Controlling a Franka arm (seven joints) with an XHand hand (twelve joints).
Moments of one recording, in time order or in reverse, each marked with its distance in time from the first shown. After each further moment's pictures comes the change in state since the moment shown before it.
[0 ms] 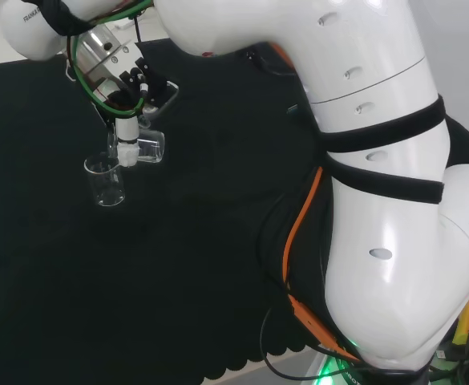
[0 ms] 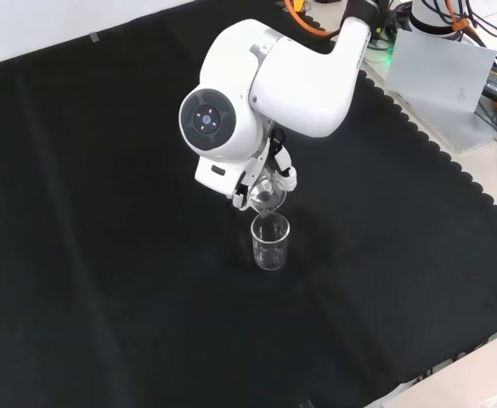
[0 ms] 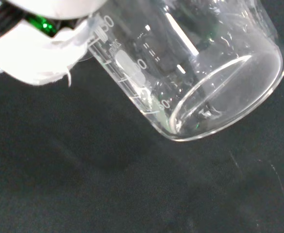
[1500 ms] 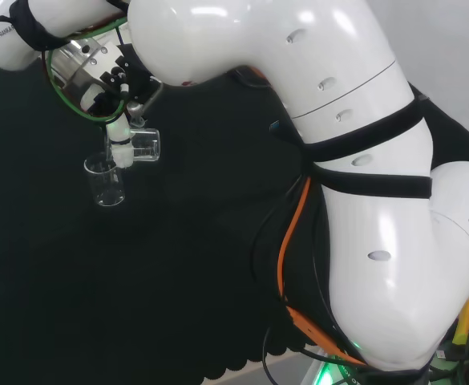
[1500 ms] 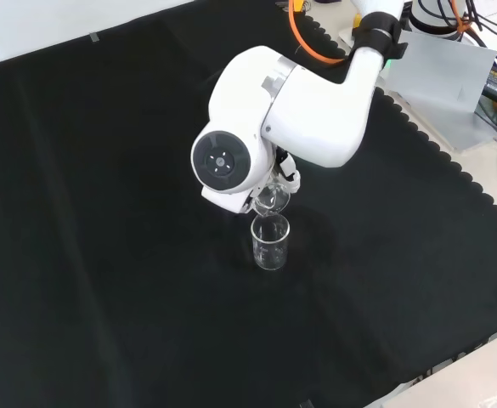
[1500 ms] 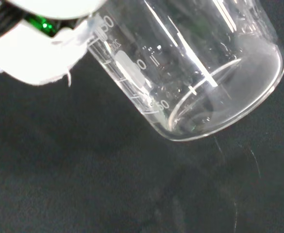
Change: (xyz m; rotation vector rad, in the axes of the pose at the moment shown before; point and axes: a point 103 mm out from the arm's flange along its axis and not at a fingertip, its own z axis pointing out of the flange) arm 0.013 0.003 -0.014 0.113 -0.092 0.033
